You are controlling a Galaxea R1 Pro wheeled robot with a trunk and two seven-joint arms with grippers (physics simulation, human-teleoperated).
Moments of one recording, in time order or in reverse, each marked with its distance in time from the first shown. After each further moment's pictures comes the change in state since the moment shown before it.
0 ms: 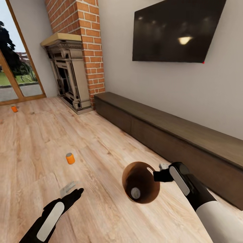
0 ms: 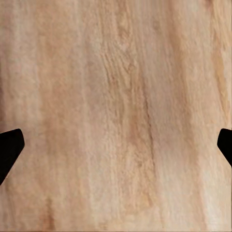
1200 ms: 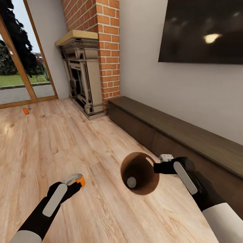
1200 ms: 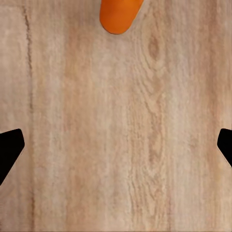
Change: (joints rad) left arm -0.155 -0.005 -0.002 0.030 0.061 0.216 0.303; right arm 0.018 -0.046 0.001 -0.211 -0.057 0.000 0.000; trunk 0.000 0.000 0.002
